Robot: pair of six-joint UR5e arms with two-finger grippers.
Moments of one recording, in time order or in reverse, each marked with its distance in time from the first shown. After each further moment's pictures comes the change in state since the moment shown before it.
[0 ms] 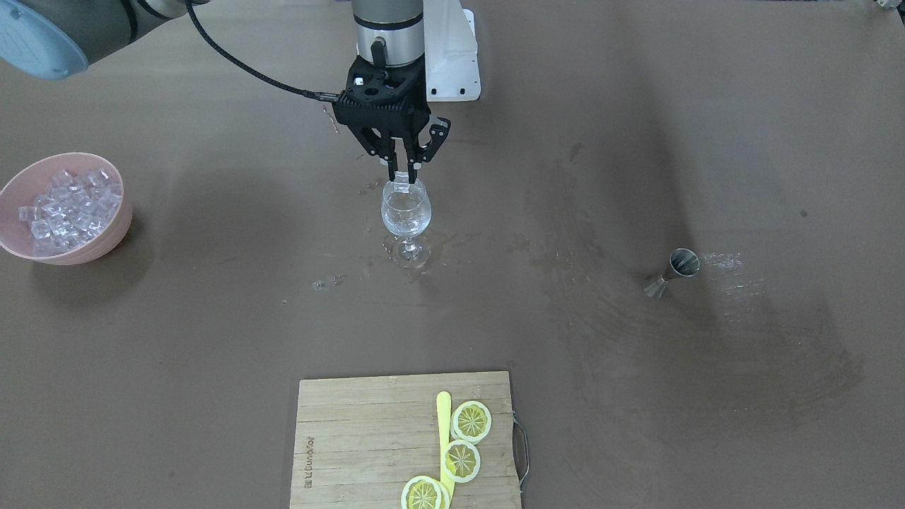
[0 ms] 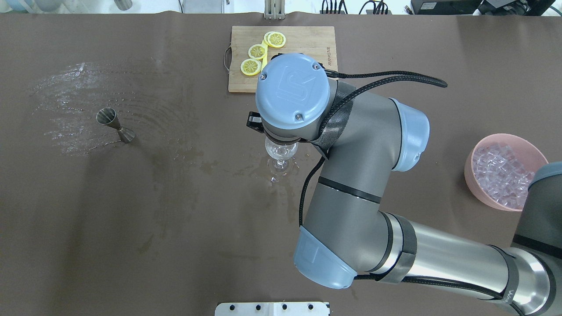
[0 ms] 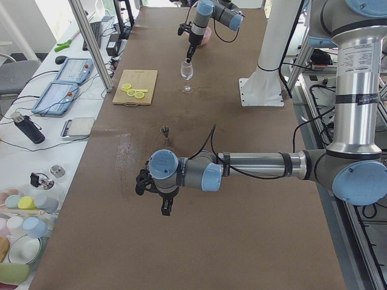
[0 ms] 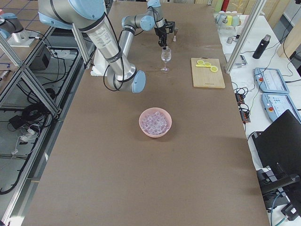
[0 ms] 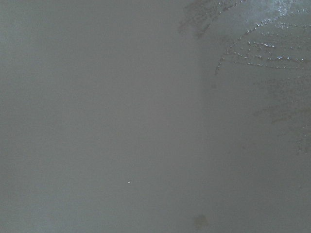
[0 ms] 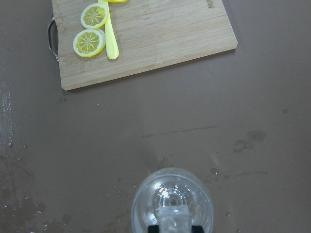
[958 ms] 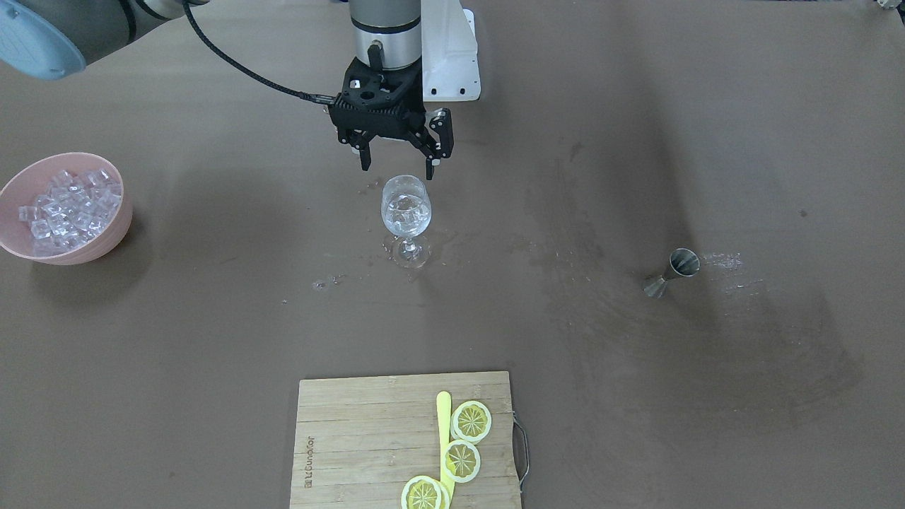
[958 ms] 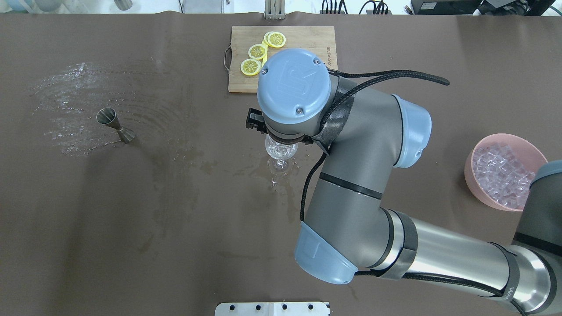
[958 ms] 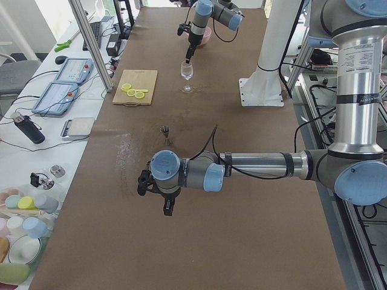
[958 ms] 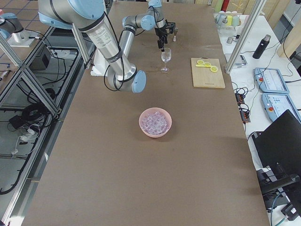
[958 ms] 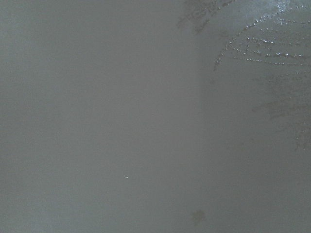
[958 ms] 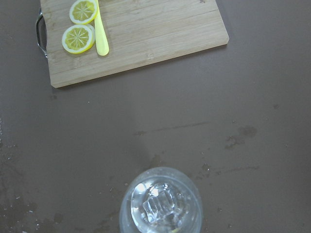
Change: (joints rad) left arm 0.000 0.009 -0.008 0.007 -0.009 -0.004; right arm 0.027 0.001 0.000 -0.028 0.053 -0.008
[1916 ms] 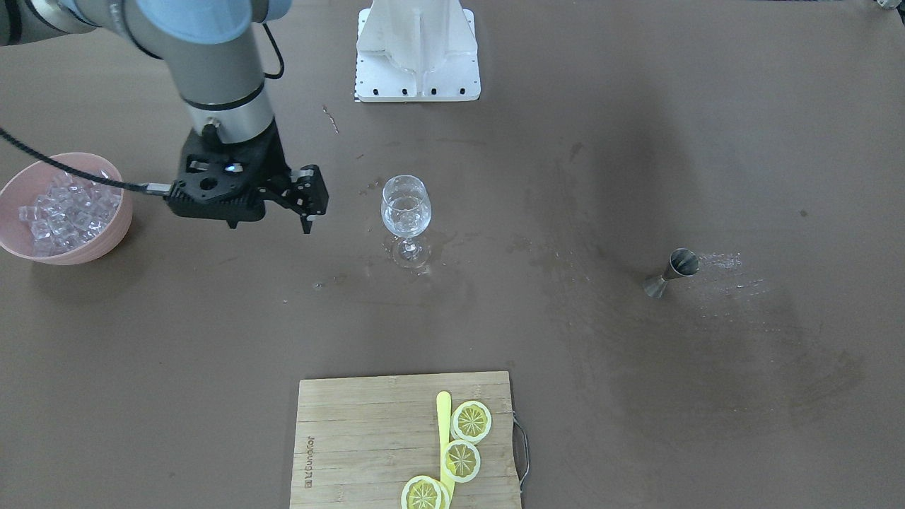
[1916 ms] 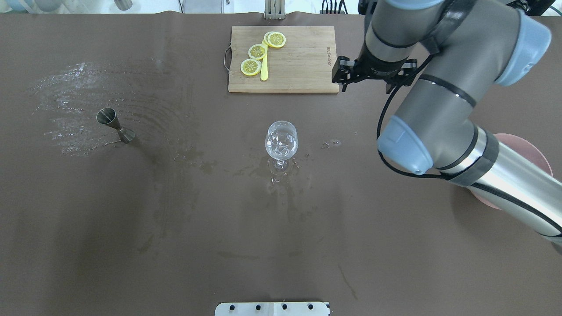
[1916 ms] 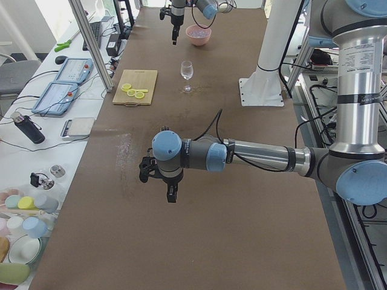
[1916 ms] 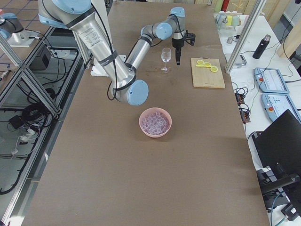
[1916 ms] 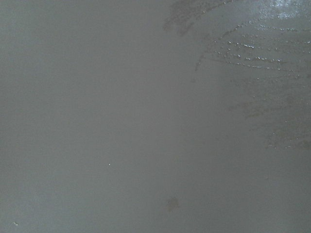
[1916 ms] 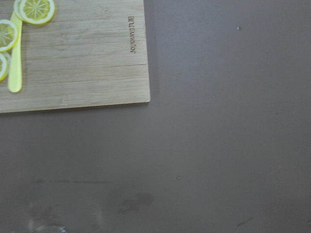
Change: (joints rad) left arm -0.004 0.013 -0.153 0.178 0.015 -0.032; right arm 0.340 -0.190 0.001 -0.003 0.279 -0.508
